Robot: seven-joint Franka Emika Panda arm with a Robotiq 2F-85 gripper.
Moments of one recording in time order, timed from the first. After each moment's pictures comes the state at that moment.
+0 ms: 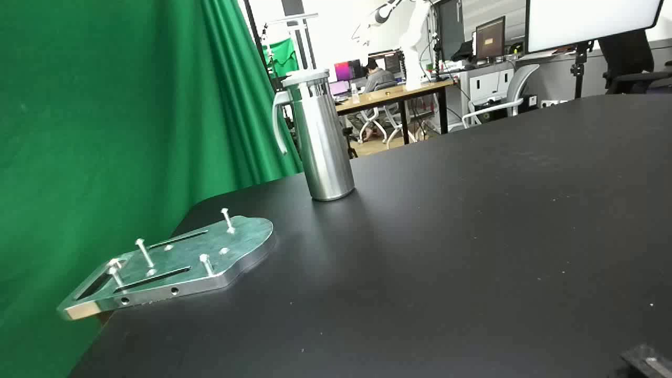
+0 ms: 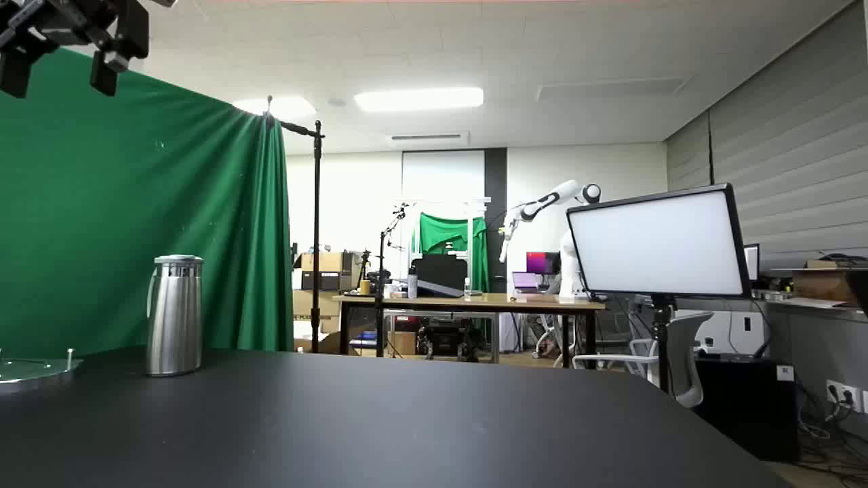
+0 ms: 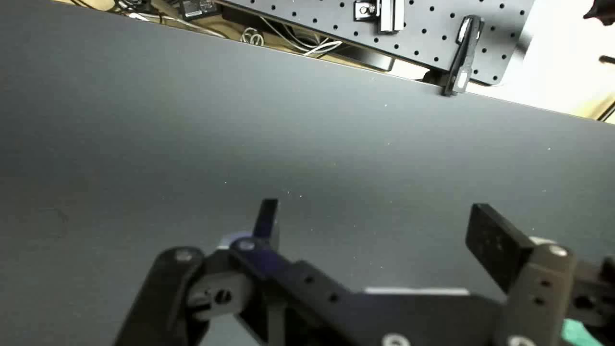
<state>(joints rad) 0.17 -0.75 0.13 -2.52 0.06 1.69 -0.04</state>
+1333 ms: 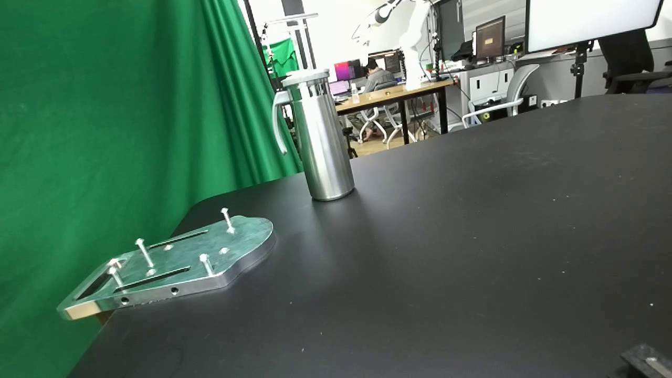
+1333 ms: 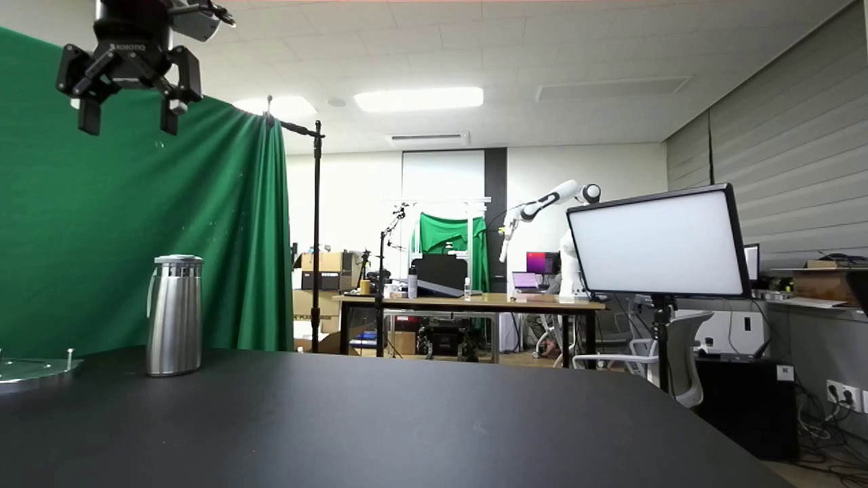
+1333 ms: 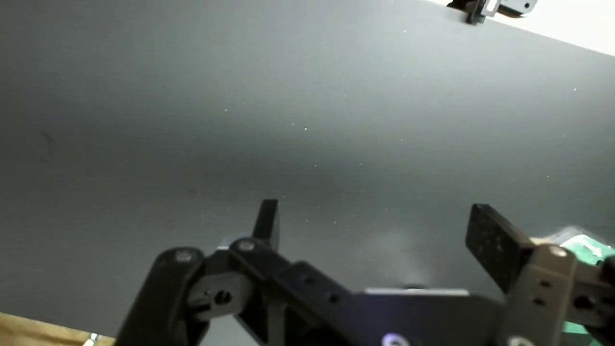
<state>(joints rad) 0.15 -0.55 0.12 -2.43 0.04 1.89 -0.10</state>
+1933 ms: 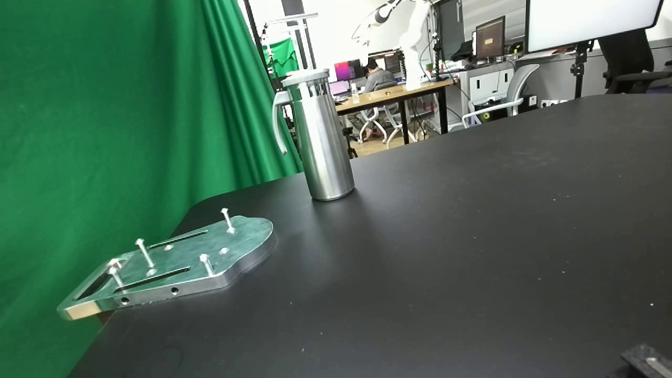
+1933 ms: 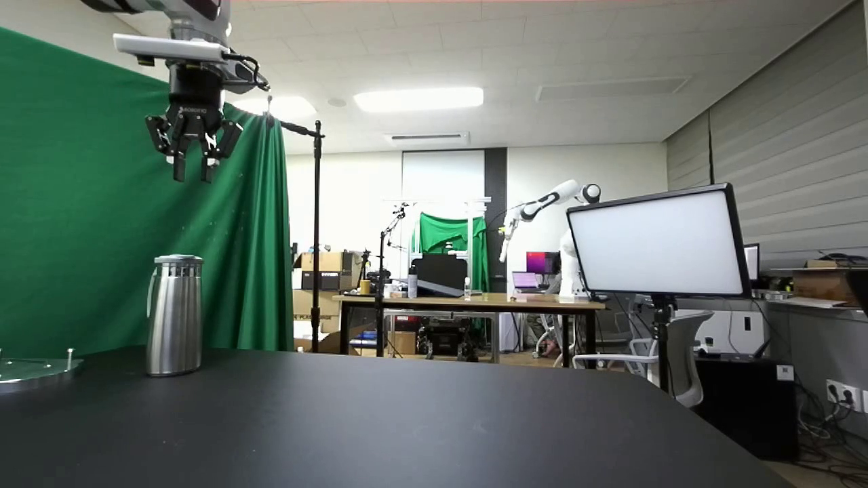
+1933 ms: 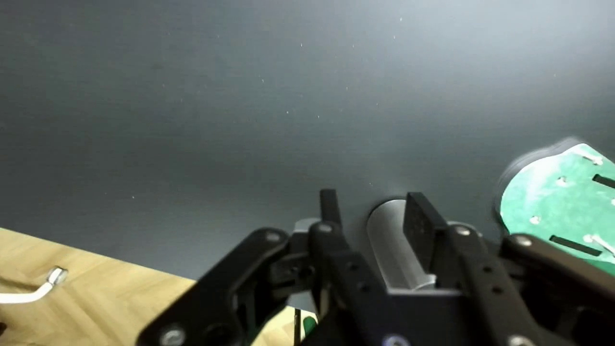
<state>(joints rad) 0.16 -0.11 0.16 -2.05 0.03 1.99 -0.11</state>
